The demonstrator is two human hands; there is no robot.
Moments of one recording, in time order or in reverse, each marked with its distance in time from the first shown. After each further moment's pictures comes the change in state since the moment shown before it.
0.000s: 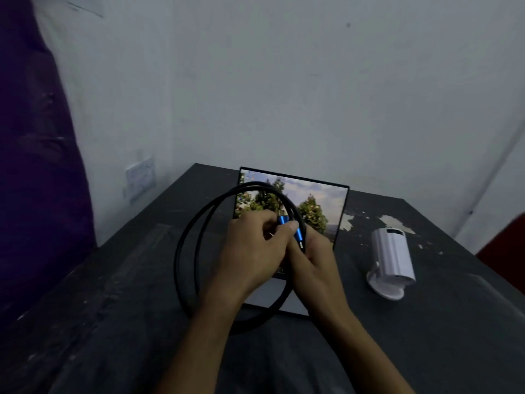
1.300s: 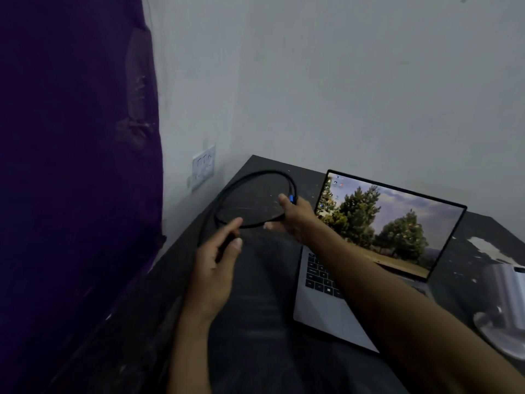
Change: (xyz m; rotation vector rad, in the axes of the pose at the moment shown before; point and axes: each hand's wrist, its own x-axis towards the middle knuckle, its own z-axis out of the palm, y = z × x) left_hand 0.014 -0.200 -0.133 -0.273 0.290 -0.091; right_hand 0.206 0.139 0.193 0.255 -0.078 0.721
